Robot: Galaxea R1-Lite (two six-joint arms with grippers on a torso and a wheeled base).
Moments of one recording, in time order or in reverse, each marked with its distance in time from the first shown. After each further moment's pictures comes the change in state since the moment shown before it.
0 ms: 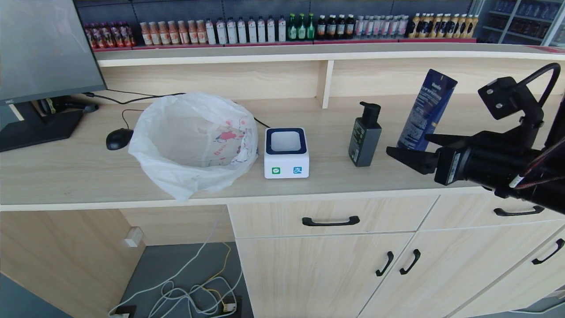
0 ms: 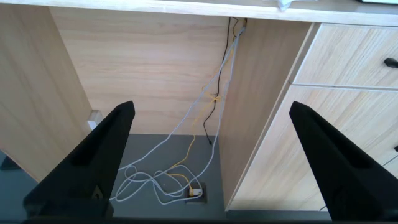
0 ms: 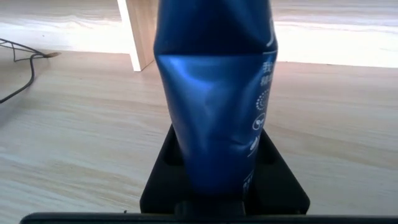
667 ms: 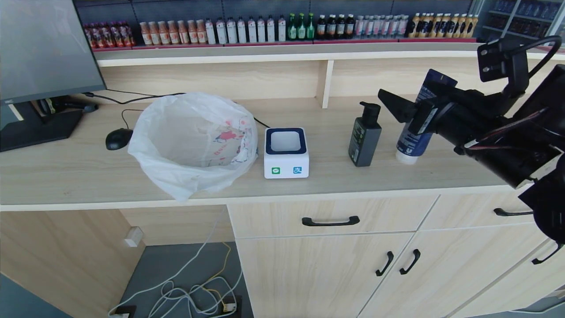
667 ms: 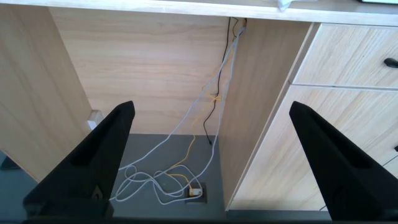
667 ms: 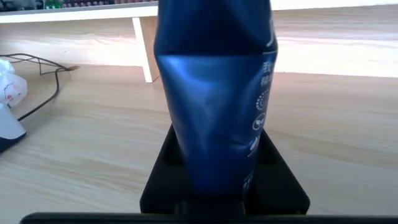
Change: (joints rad) left arm 0.000 0.000 0.000 0.000 0.000 0.000; right arm 0.026 0.199 -0.085 -0.518 -0.114 -0.024
